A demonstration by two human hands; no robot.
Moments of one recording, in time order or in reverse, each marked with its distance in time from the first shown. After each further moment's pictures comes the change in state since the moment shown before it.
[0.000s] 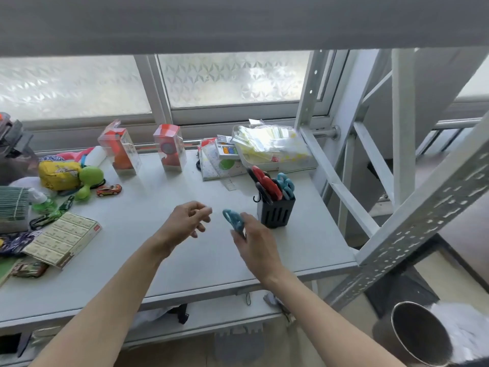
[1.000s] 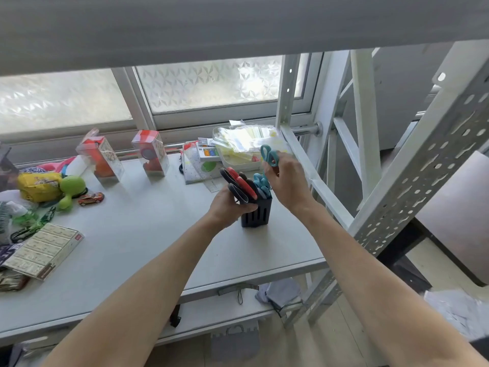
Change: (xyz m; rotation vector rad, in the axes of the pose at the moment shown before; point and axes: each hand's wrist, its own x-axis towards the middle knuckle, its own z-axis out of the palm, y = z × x) left_hand 0.028 0.079 0.108 0.119 -0.053 0.160; right_hand 0.092 0.052 -0.117 -0.072 0.180 0.006
